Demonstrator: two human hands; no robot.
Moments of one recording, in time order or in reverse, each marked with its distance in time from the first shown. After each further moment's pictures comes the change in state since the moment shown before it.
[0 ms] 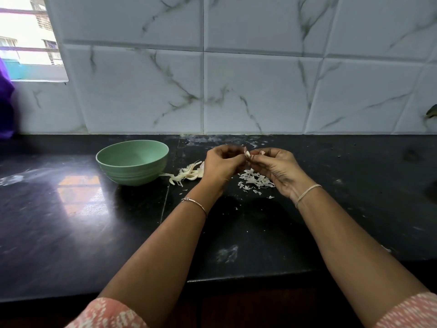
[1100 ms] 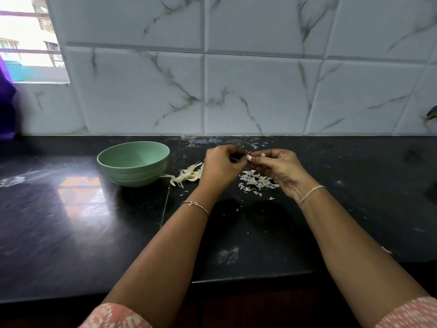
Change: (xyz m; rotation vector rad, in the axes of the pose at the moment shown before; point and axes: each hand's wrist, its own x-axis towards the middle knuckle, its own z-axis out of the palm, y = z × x) left_hand -0.001 0.006 -0.006 0.675 0.035 0.385; right_hand -0.004 -0.005 -0.003 -0.148 -0.012 -0.040
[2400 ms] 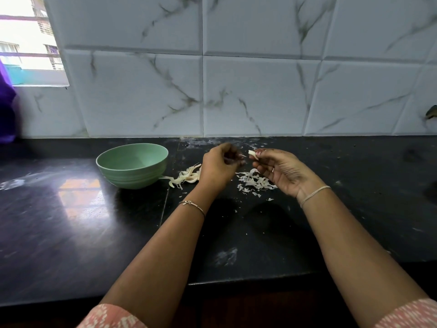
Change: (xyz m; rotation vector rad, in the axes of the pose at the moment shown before) left_hand 0.005 -0.007 0.002 -0.113 -0.039 -0.105; right_hand -0.002 -0.011 -0.008 0.200 -0.106 0.134
